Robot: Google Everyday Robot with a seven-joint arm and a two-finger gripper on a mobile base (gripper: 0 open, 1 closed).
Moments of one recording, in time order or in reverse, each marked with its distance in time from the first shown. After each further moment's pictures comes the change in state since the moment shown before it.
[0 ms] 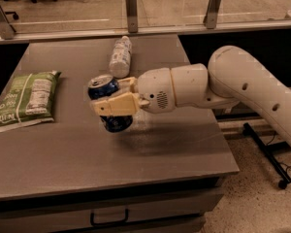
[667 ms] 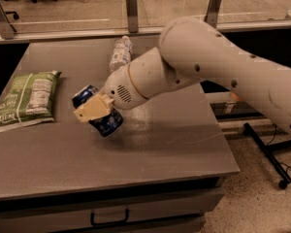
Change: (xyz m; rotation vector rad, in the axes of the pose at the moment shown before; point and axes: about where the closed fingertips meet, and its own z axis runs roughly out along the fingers) arm 0.028 -0.018 0.045 0.211 0.402 0.114
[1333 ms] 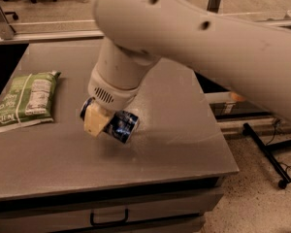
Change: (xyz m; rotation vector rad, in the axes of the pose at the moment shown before) arm 0.031 0.021 -0.023 0.230 0.499 -0.042
